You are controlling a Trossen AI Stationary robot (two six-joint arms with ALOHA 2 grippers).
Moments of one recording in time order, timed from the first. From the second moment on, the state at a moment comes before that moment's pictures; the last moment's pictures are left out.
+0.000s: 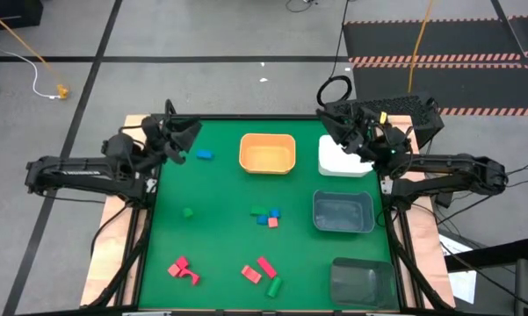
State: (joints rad) left arm 0.07 0.72 0.63 0.51 -0.42 -0.39; right arm -0.31 1.04 0.56 1.05 0.03 0.75
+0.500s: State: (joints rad) left arm -0.03 0.72 0.68 0.44 -0.42 -0.36; right arm -0.12 1.04 0.56 1.11 -0.06 0.59
